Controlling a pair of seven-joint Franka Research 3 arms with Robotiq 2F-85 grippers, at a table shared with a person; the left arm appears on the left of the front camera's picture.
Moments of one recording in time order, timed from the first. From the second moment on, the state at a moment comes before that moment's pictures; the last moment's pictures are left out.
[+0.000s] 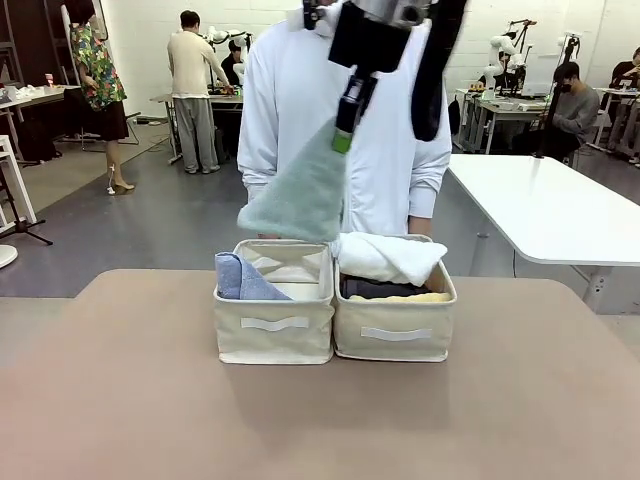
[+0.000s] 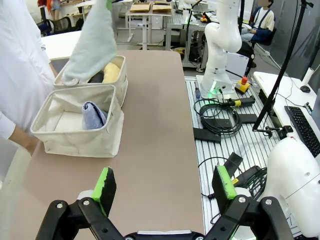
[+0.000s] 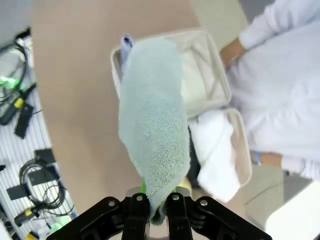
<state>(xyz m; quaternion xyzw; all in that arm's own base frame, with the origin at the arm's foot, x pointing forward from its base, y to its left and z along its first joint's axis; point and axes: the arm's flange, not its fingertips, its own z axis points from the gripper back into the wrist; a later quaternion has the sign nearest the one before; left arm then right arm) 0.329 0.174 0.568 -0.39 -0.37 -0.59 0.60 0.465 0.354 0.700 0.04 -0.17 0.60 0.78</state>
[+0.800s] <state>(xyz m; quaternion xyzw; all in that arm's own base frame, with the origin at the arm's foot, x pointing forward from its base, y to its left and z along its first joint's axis) 0.329 0.174 0.568 -0.39 -0.37 -0.59 0.60 0.542 0.394 0.667 0.06 -0.15 0.62 0.77</state>
